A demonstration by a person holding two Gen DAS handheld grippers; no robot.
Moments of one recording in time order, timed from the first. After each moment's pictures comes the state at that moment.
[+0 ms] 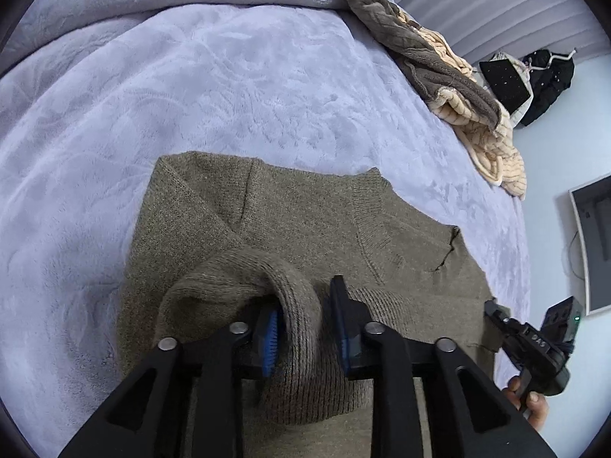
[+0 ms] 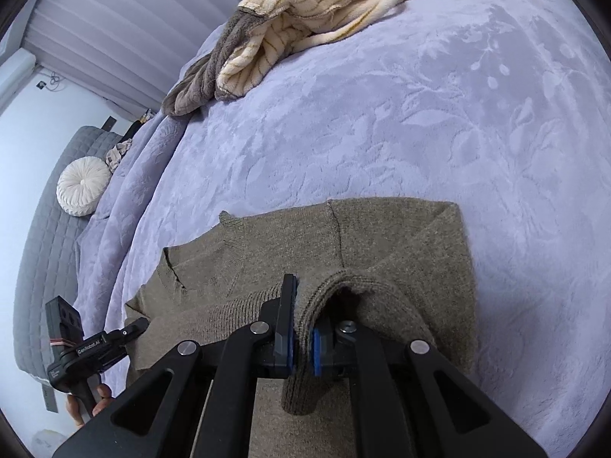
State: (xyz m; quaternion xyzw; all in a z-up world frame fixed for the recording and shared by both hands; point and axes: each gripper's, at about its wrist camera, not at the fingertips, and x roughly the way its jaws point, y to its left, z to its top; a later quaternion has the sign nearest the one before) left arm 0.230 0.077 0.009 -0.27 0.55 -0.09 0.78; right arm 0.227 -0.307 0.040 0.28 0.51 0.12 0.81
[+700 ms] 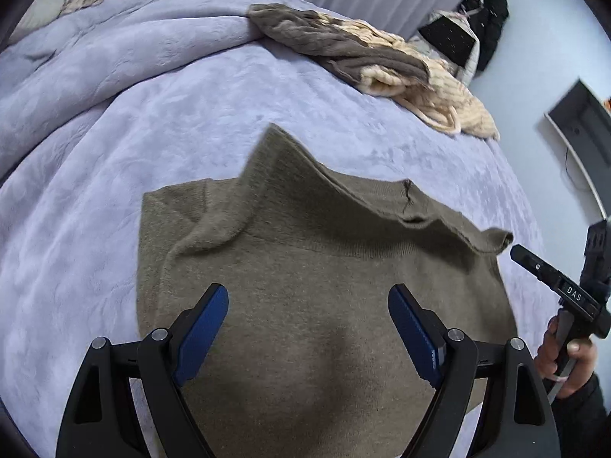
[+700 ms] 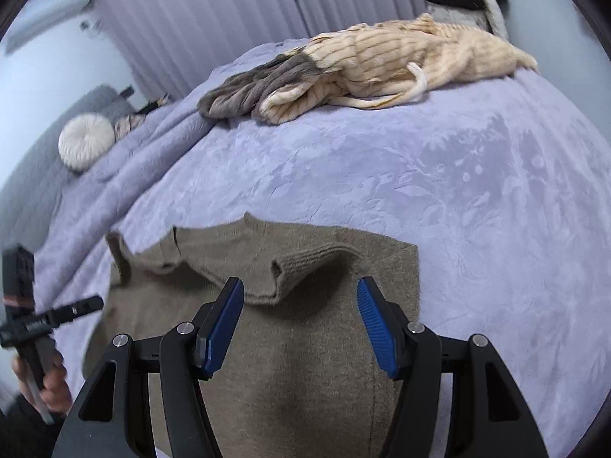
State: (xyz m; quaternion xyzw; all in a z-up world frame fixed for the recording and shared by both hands) left arm 0.183 0.035 0.059 -0.10 0.51 -0.15 0.84; right arm 0.173 -0.280 0.103 0.09 0.44 0.12 0.88
